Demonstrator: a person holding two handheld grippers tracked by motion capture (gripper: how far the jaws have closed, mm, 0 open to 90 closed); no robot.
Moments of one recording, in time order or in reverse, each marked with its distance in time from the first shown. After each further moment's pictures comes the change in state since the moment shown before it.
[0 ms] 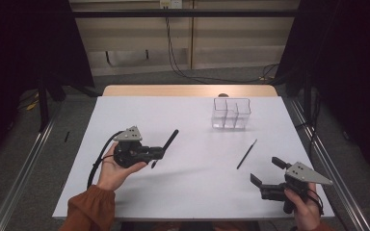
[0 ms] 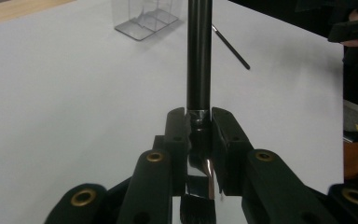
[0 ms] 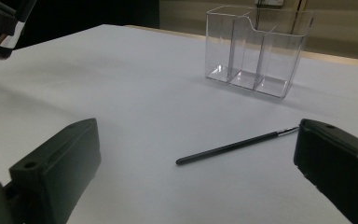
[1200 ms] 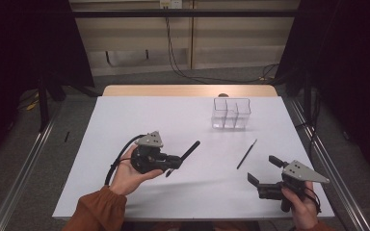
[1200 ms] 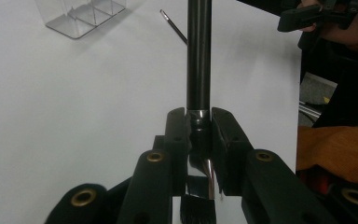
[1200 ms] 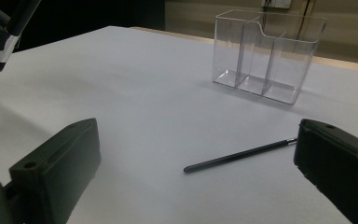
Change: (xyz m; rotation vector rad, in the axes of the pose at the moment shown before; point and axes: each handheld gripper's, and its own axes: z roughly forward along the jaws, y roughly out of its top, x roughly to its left) left arm -0.038 0.022 0.028 0.085 -0.104 0.055; right arm 0.004 0.004 0.006 -0.001 0.027 -0.016
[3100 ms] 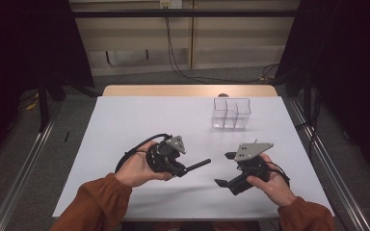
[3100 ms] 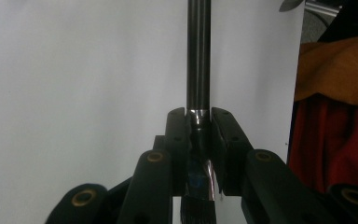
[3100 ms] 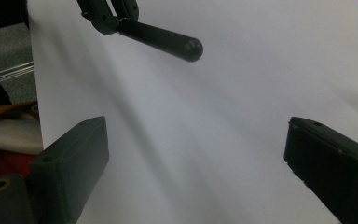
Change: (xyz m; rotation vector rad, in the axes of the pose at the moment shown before) left arm -0.017 0.035 0.024 0.401 -0.023 0.160; right arm 0.045 0.061 0.073 0.360 0.419 -0.258
